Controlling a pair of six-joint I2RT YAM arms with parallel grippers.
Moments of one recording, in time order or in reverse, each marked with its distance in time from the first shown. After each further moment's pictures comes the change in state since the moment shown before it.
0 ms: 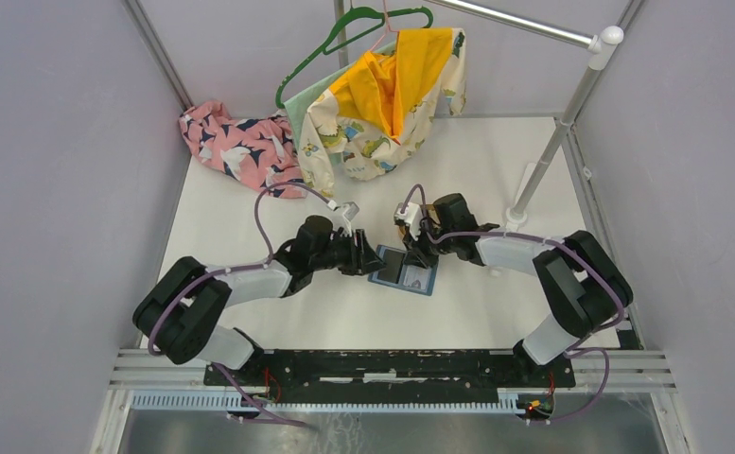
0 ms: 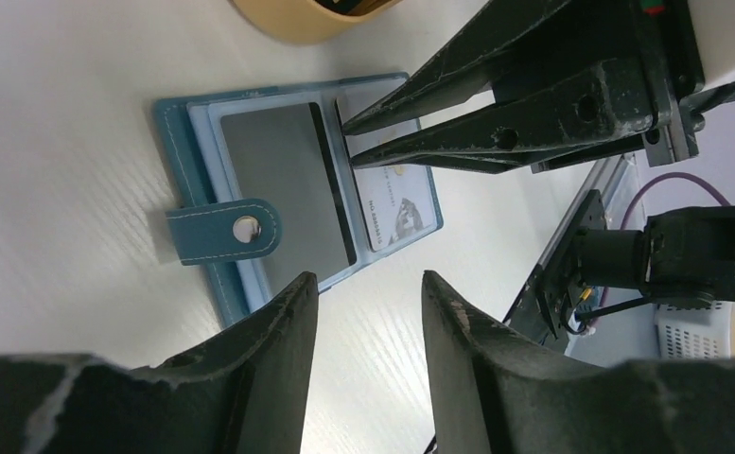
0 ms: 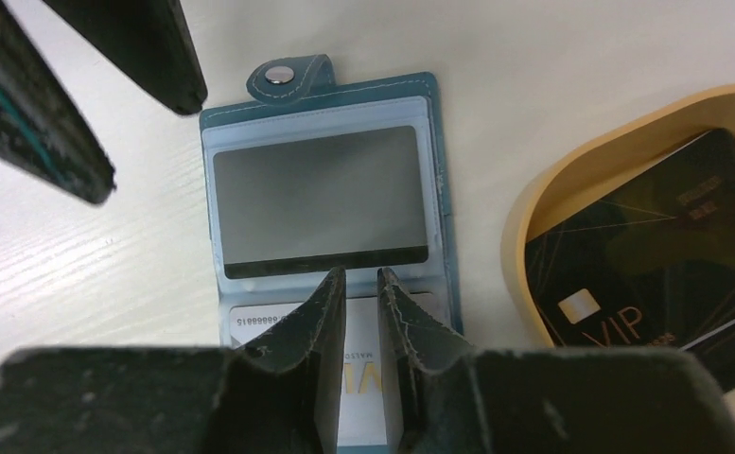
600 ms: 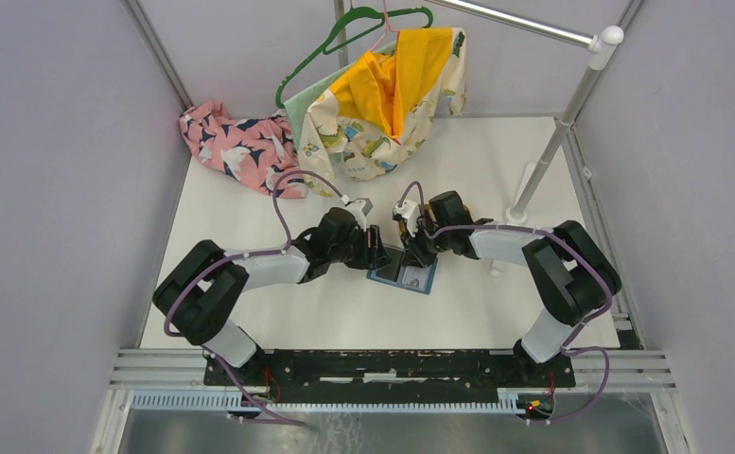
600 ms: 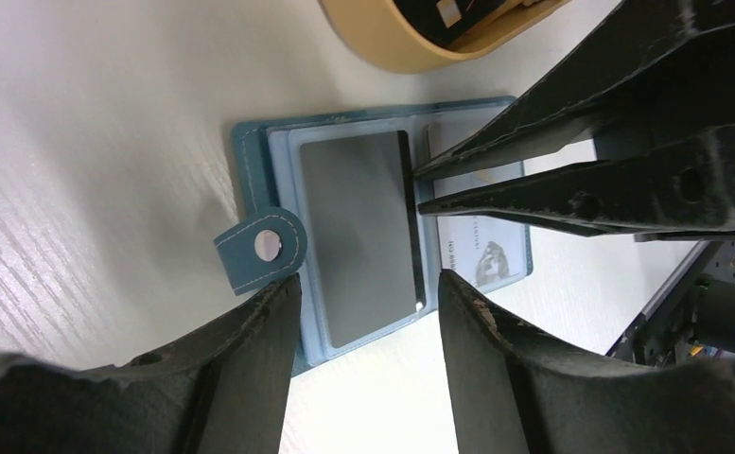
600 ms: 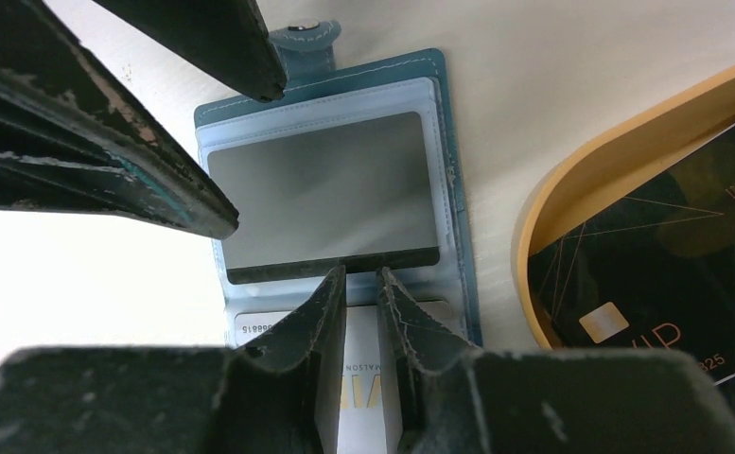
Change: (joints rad) left arm -0.072 0.138 0.180 -0.208 -0.209 0.085; right arm -0.007 0.094 0.053 -0.021 -0.018 0.101
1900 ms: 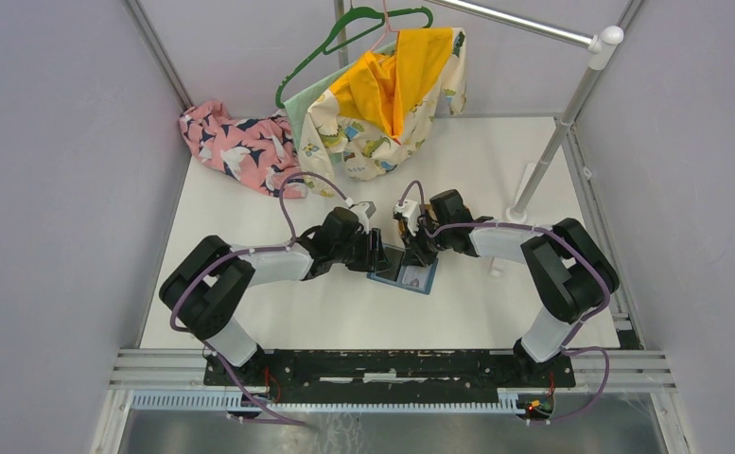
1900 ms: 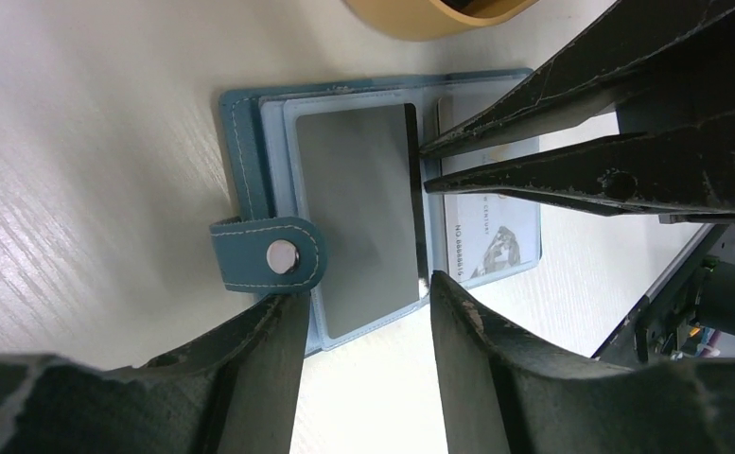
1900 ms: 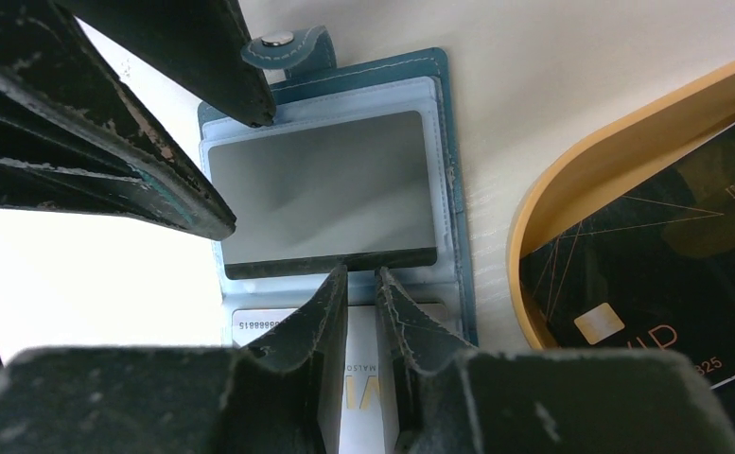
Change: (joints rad) left arm 0.000 0.048 0.028 -0.045 0.043 0.003; right arm -0.016 0.017 0.018 -0.027 -0.023 -0.016
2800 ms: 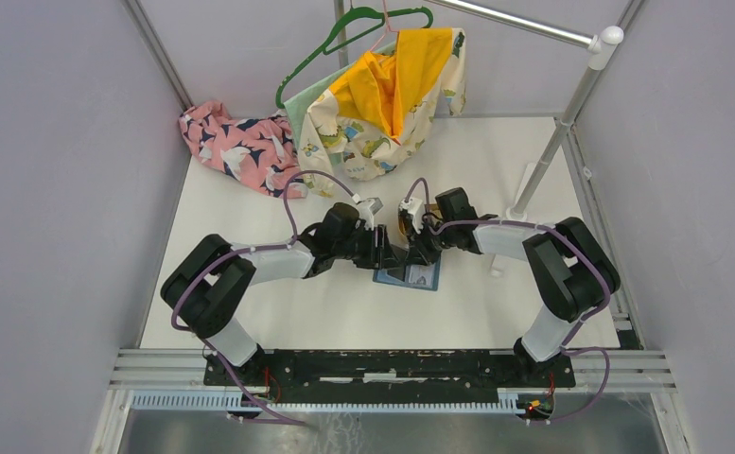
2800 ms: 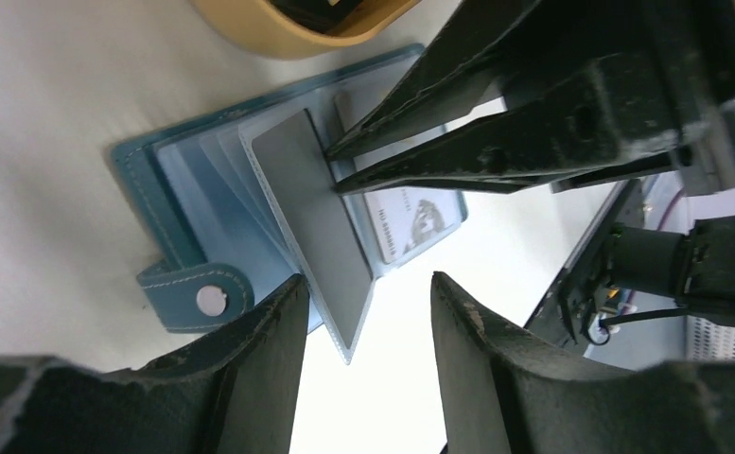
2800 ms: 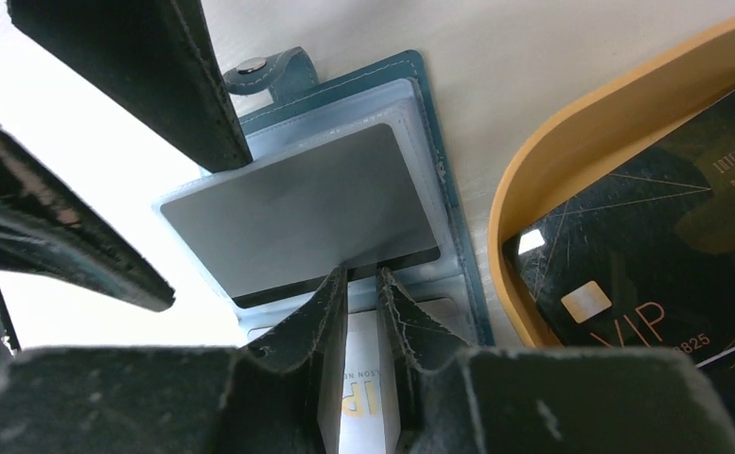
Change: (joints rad) left arm 0.001 0.011 0.028 0.039 0.131 -0.027; right arm -0.031 0.003 0.004 -0.016 -0.050 0.000
